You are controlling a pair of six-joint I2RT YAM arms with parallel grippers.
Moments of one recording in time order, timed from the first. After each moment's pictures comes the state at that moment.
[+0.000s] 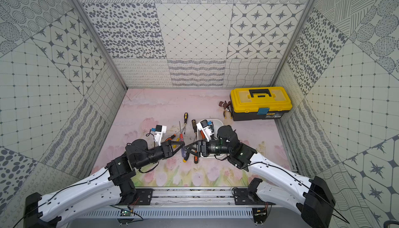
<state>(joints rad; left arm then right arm) -0.85 0.73 0.51 0.06 0.18 -1.11 0.85 1.00 0.66 0.08 -0.61 0.83</state>
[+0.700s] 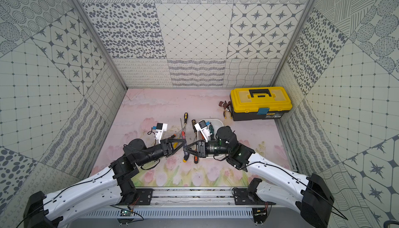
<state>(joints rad) -0.82 0.77 0.46 0.29 0.29 -1.21 0.88 1.02 0.64 0.17 -0.63 0.89</state>
